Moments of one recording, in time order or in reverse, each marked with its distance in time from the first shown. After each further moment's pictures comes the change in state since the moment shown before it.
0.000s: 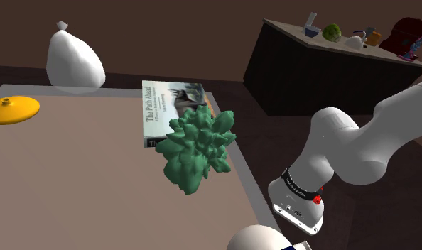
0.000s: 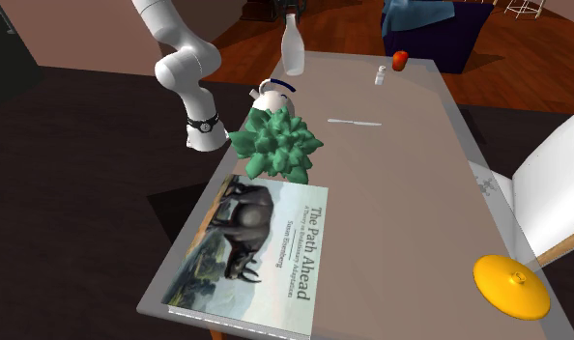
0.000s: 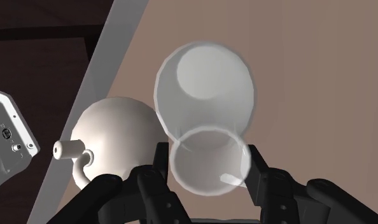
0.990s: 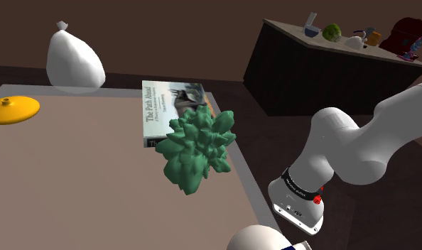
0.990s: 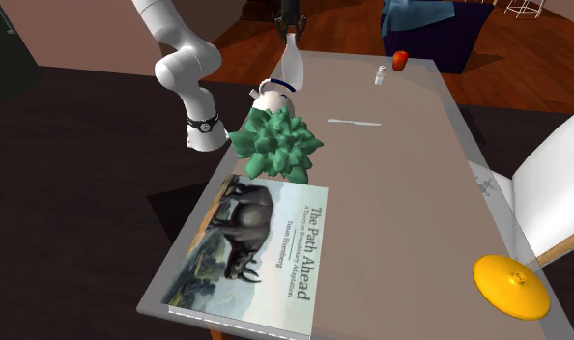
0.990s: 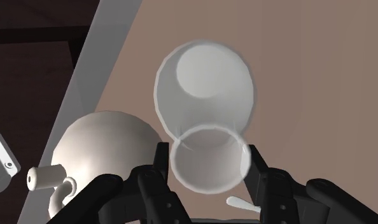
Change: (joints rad) arm -0.009 -0.005 0.088 -0.170 0.045 0.186 -0.011
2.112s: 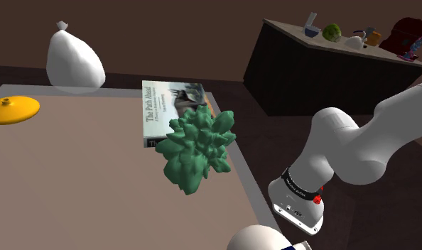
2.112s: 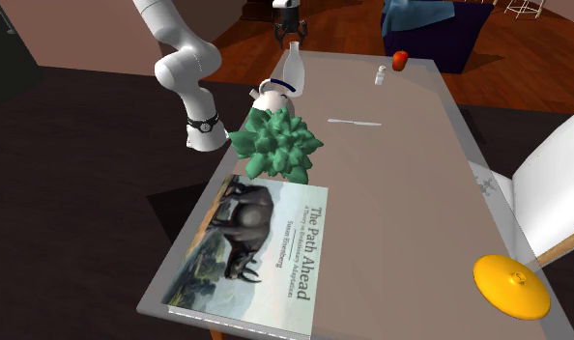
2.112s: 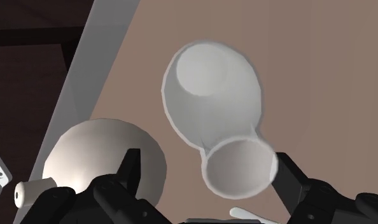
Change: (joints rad) arm -0.016 0.007 0.051 -0.055 0.018 0.074 0.001
